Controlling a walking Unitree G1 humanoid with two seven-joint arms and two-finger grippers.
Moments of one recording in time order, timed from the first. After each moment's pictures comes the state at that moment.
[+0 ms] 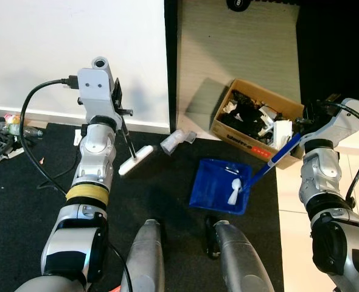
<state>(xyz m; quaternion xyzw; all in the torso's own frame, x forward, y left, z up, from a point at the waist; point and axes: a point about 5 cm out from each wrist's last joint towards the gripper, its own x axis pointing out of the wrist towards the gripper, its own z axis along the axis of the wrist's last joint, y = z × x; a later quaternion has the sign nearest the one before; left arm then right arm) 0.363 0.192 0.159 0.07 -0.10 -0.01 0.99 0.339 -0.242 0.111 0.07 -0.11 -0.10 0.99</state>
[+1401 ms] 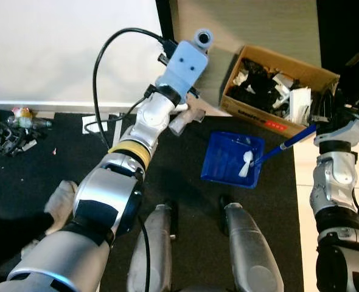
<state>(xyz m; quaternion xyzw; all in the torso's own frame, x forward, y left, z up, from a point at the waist) 0.384 0.058 0.190 0.23 -0.19 -0.24 0.92 0.319 -0.248 0.137 0.02 -0.20 -0.09 0.98</state>
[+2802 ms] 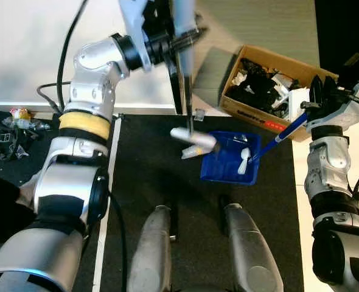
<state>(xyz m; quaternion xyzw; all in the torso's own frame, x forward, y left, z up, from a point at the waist) 0.388 0.124 0.292 0.08 -0.19 -0.43 0.88 0.342 -0.236 0.153 0.05 -0.20 -0.05 0.98</state>
